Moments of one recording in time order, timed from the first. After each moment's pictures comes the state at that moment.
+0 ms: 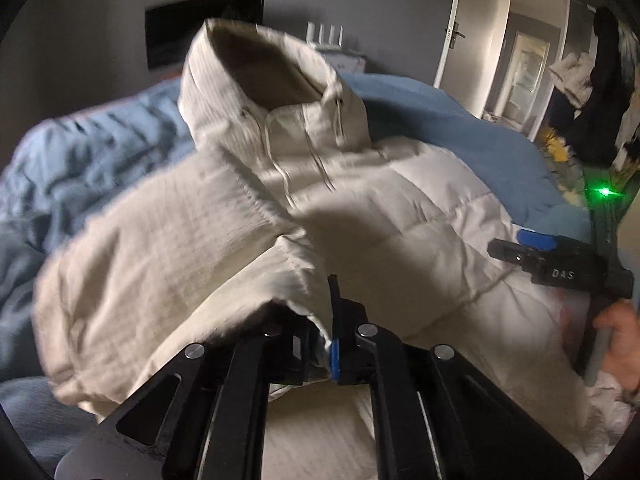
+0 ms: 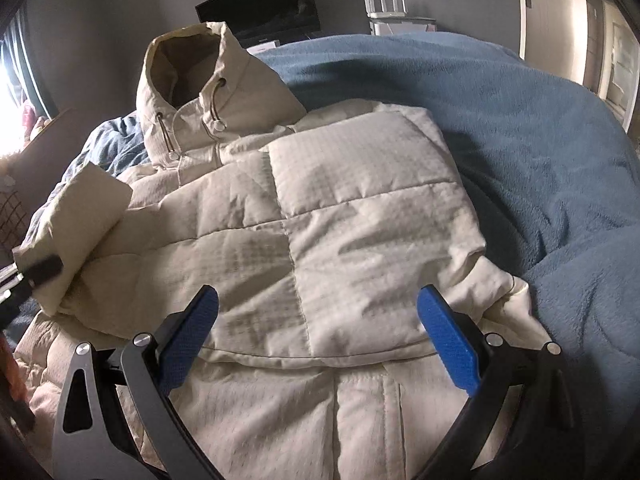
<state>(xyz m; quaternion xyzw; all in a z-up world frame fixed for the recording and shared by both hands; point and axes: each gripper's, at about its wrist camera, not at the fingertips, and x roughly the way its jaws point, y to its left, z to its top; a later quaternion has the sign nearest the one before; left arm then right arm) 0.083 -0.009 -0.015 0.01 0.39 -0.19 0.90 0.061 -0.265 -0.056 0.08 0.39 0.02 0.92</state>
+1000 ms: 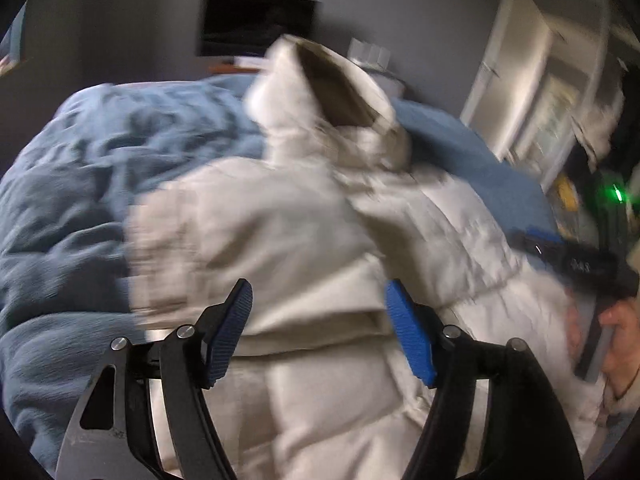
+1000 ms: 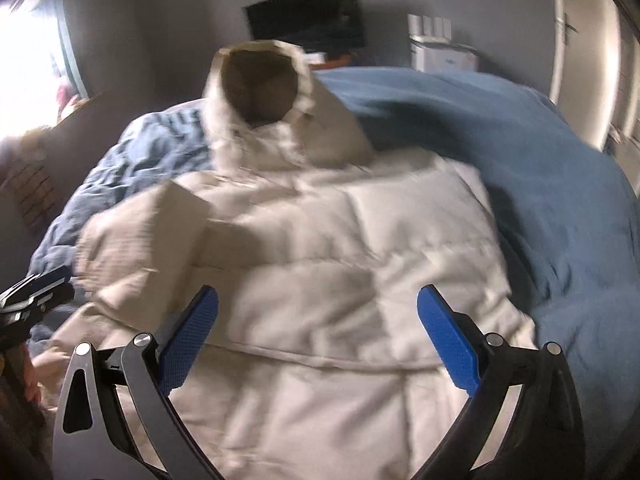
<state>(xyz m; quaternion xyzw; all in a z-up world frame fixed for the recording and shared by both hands) 0.033 0.079 0.030 -0.07 0.37 -0.12 0.92 0.042 -0.204 0.018 0.03 0.37 0.09 0.92</state>
